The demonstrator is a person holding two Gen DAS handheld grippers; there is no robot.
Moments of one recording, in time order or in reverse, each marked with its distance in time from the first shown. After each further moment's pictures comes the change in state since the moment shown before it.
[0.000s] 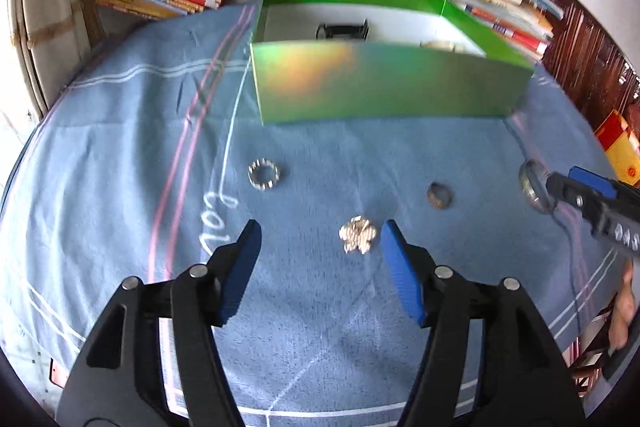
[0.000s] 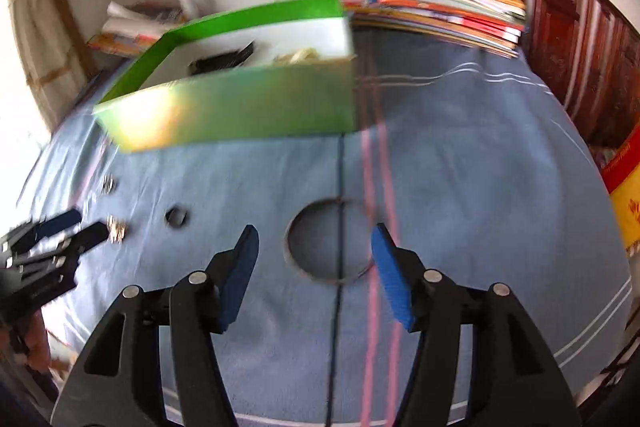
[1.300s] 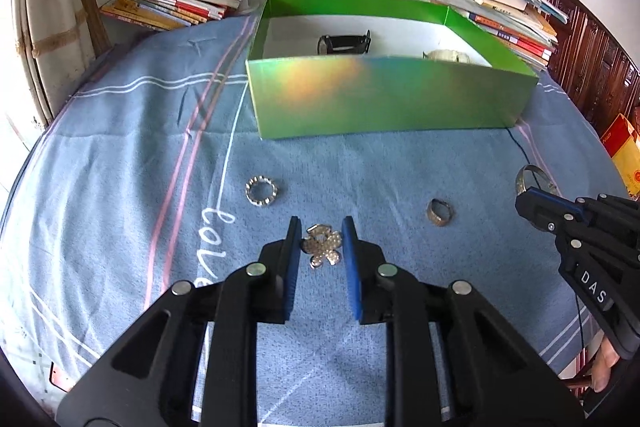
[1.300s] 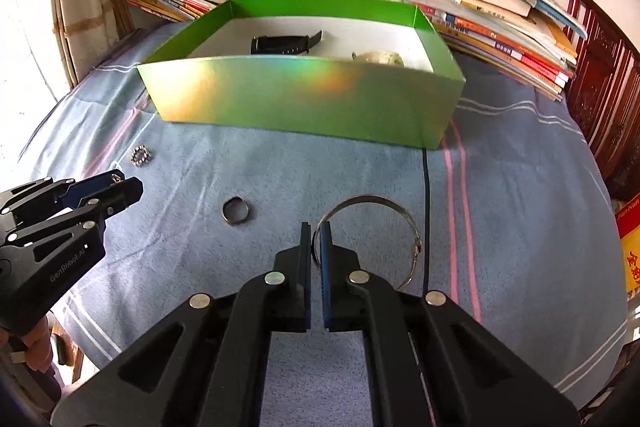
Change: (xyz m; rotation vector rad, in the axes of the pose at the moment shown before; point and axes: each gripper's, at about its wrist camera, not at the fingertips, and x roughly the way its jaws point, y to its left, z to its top) left arm -0.004 -0.007 0.009 0.004 -0.058 0.026; right arm 0.003 0.049 0.008 -0.115 -0.008 0.051
